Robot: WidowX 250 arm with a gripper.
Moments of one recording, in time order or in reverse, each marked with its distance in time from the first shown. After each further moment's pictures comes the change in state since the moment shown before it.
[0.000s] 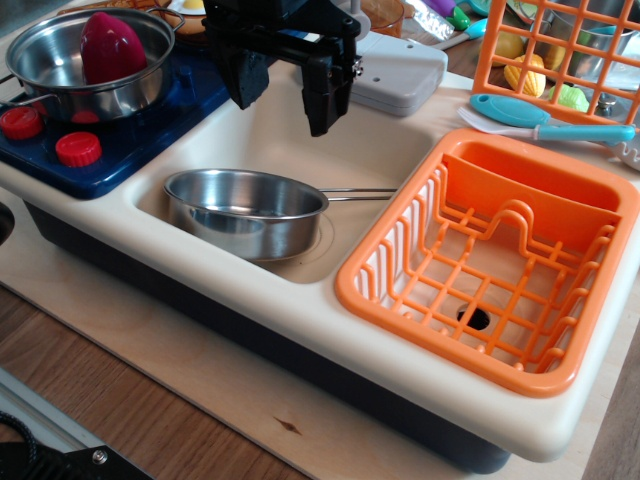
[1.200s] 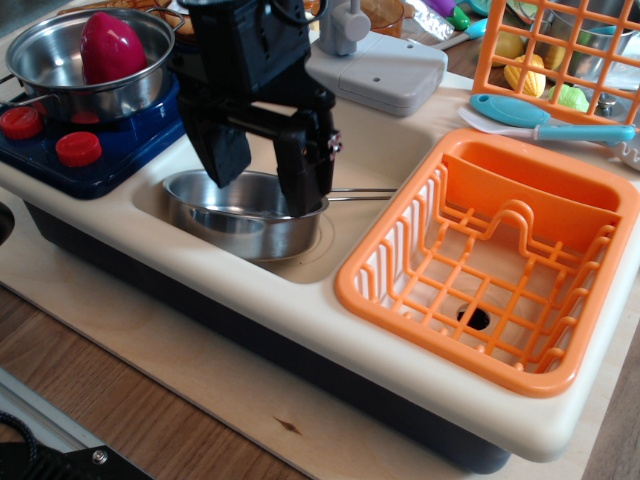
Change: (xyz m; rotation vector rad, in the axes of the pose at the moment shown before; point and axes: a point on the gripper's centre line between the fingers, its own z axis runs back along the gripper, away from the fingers) arm -0.056 -0.021 -0.010 -0.095 0.064 -0.029
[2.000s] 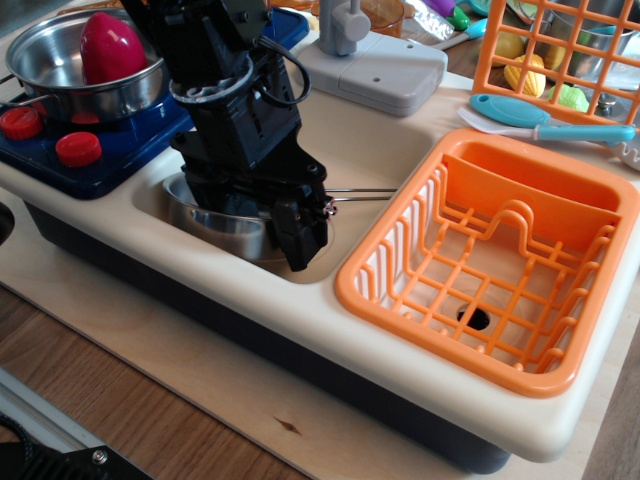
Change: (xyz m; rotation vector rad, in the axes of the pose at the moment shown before) arm -0.002 0.005 -0.037 -0.052 -0.059 0.041
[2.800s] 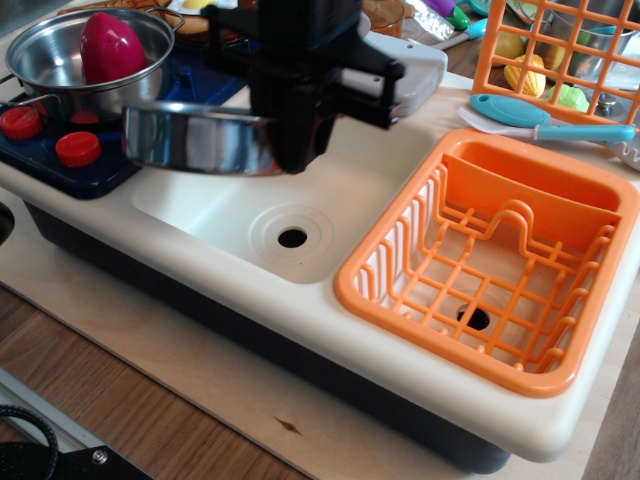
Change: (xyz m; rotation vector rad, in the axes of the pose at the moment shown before) arm 0.017 -0.040 0.070 0.245 0.172 0.042
